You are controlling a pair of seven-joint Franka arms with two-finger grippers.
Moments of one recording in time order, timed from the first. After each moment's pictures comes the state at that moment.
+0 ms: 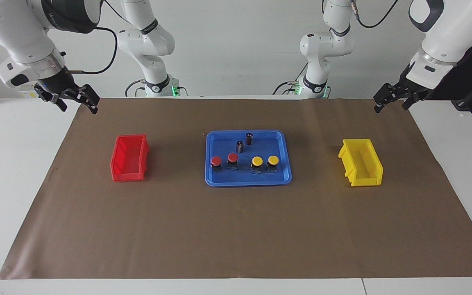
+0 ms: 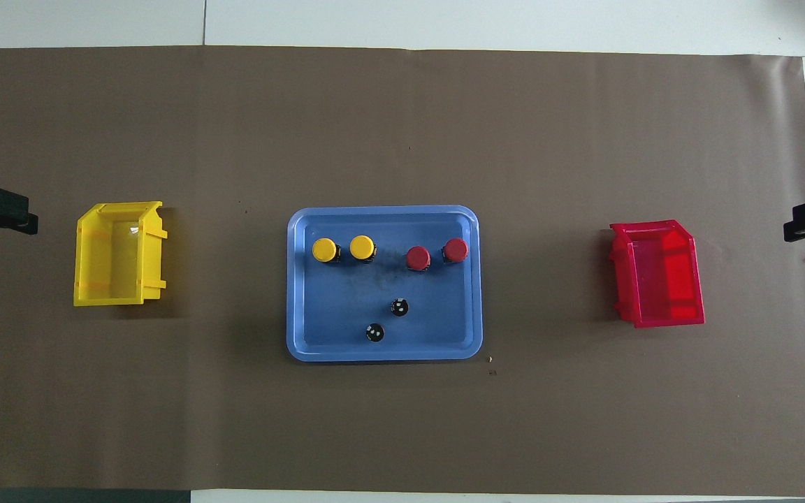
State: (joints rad) left arm -0.02 -0.04 -0.02 -1.61 -0.01 1.51 -0.06; right arm -0.10 -0.05 -0.04 -1.67 -0.03 1.55 -0.02
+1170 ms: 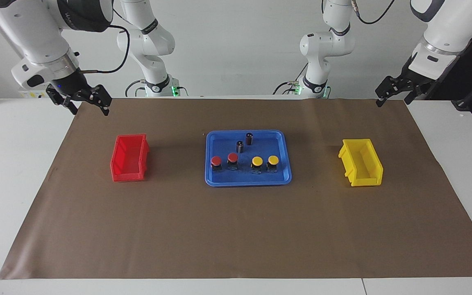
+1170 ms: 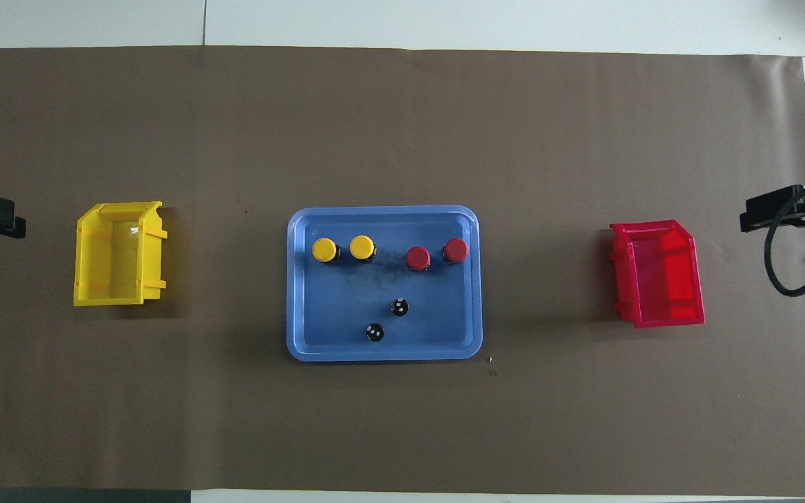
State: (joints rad) left arm -0.02 -0.07 -0.02 -1.60 -0.01 1.49 -0.06; right arm -0.01 -0.04 -0.01 -1.66 0.00 1.59 0.03
